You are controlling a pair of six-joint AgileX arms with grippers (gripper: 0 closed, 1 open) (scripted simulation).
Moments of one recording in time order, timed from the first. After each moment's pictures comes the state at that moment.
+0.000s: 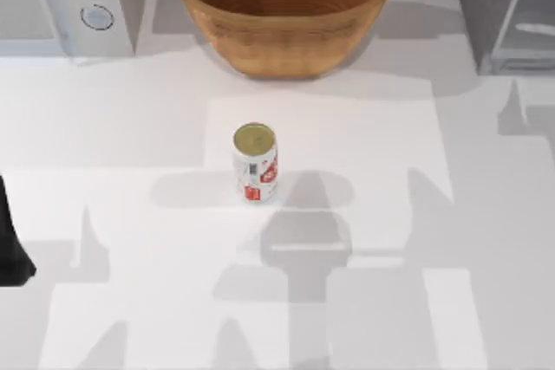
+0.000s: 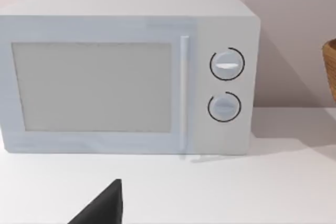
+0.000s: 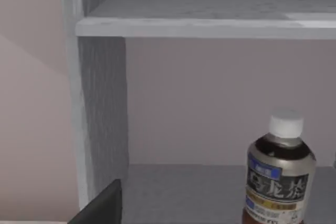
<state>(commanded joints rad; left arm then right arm) 0.00 0.00 0.00 0.00 0.00 0.00 -0.15 1.20 0.59 0.63 -0.13 0.01</state>
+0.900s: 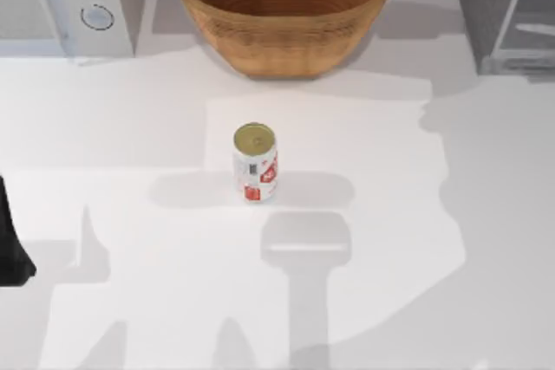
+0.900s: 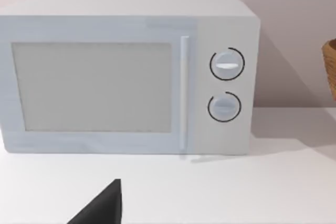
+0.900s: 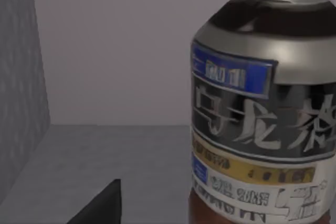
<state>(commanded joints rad) 0.00 0.00 0.00 0.00 0.00 0.00 -0.26 2.11 1.02 1.09 -0.22 0.01</state>
